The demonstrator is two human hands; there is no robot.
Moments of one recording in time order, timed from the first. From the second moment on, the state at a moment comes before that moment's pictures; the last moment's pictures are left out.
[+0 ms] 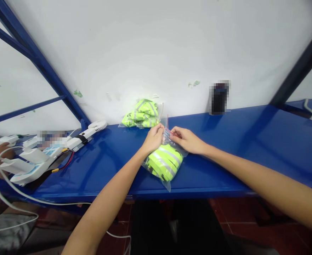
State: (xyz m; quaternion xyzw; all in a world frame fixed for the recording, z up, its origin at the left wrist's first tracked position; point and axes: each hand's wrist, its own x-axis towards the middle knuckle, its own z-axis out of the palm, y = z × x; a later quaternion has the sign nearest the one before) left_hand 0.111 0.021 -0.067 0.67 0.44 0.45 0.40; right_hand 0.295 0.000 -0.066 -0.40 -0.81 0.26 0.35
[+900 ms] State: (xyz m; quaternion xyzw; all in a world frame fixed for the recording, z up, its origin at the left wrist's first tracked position) left_hand 0.103 0.007 -0.061 0.77 0.36 0.46 0.27; right_hand 0.298 -0.004 -0.058 -0.38 -0.76 0.33 0.42
